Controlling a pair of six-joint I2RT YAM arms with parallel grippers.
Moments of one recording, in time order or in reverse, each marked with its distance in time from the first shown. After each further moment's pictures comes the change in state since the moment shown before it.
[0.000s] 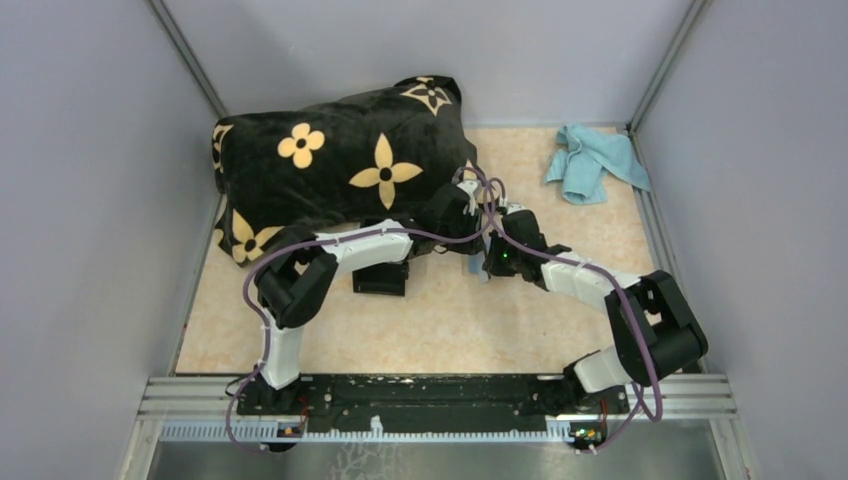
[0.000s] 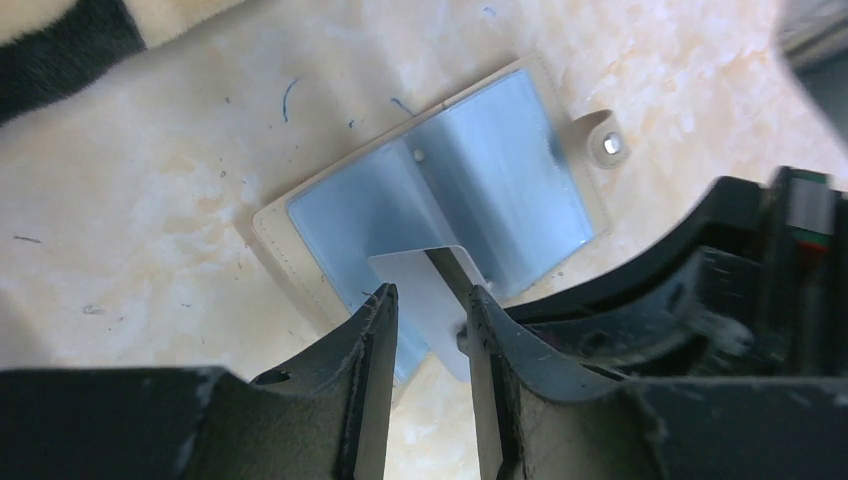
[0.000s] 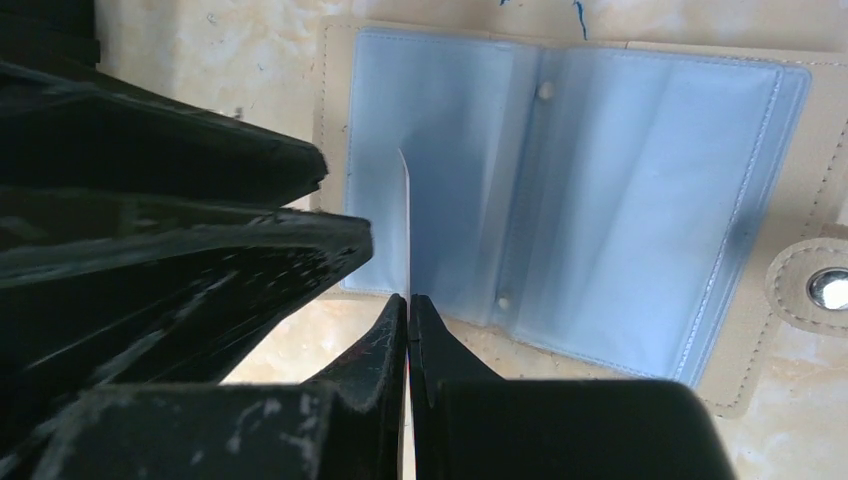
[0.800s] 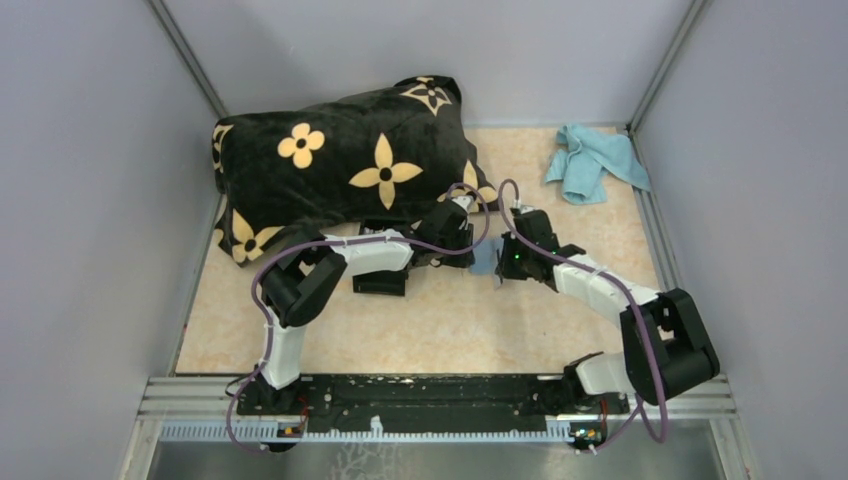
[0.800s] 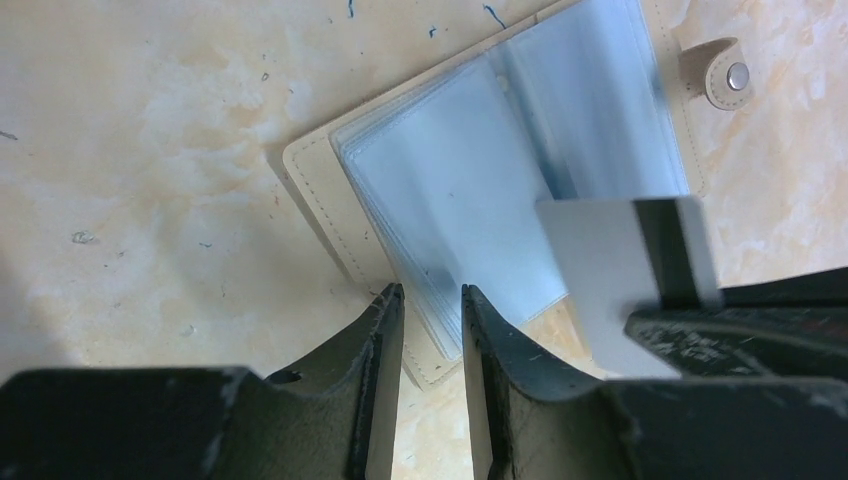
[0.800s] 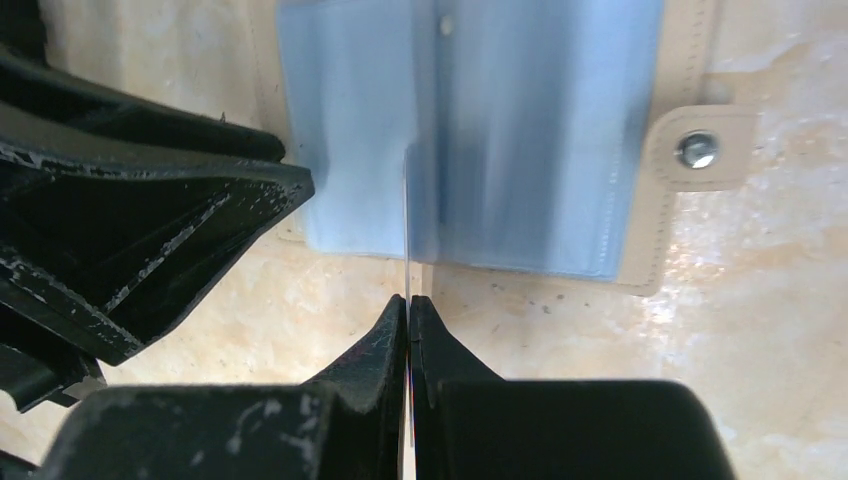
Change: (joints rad) left arm -0.009 0.039 -0.098 0.032 -0.063 -0.048; right arm -0.042 -0.092 0.000 -0.158 0.011 -0.001
